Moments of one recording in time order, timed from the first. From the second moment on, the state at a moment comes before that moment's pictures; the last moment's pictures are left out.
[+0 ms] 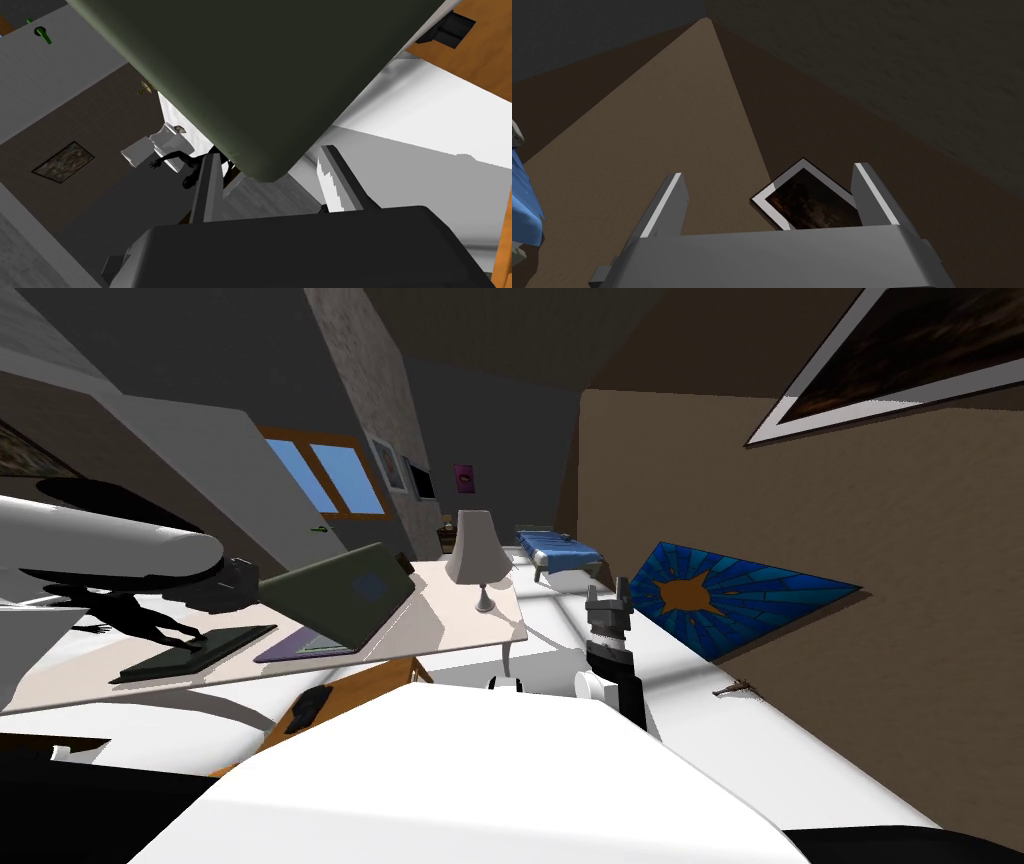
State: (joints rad) left arm 0.18 1.15 0.86 -1.94 0.60 1.76 0.35; right arm 0.45 0.02 0.05 -2.29 -0.05 -0.41 -0.08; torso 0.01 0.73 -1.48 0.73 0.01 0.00
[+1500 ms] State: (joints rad) left arm 0.08 1.06 0.92 -1.81 0.82 1.85 0.40; right arm 0.45 0.02 0.05 -2.29 -0.05 -0.41 -0.08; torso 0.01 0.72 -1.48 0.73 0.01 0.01
